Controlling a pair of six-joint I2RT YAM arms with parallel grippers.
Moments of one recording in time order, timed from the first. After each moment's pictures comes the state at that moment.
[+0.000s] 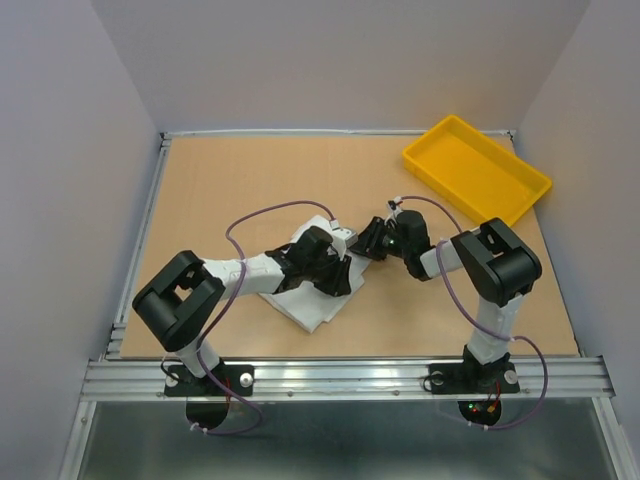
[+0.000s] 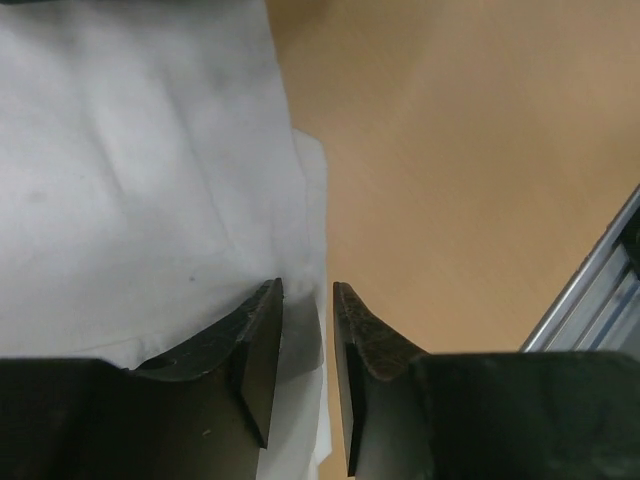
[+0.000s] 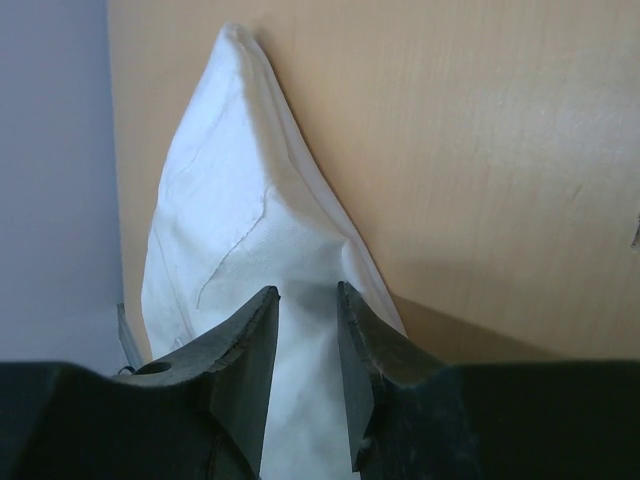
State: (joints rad) left arm -0.83 1.61 0.79 0.03 0.30 -0.36; right arm 0.43 1.87 0.70 0.68 -0.40 0.89
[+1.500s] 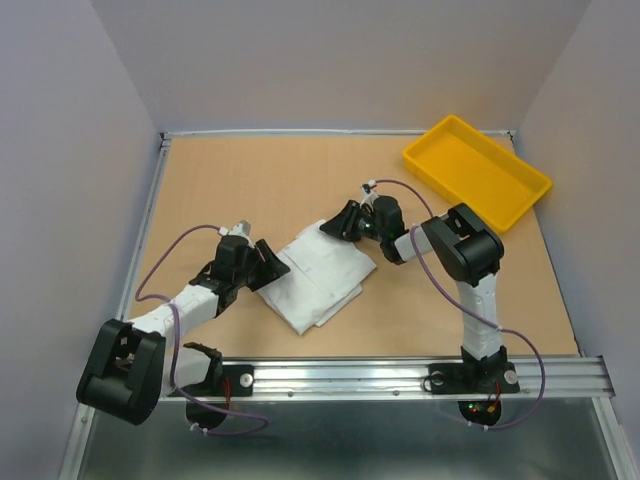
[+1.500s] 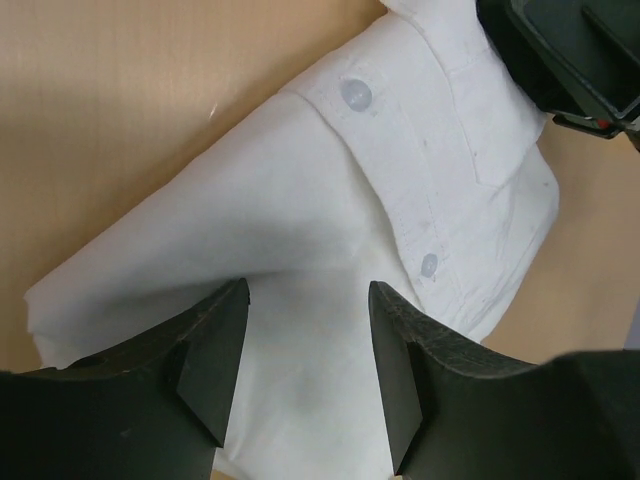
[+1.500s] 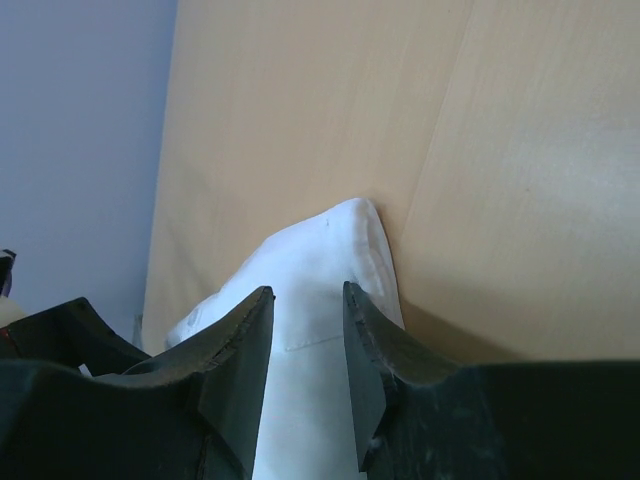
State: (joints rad) left arm -0.37 1.18 0.38 0.08 0.18 -0.80; right arm 0.49 2.16 1.00 0.84 -0.44 0.91
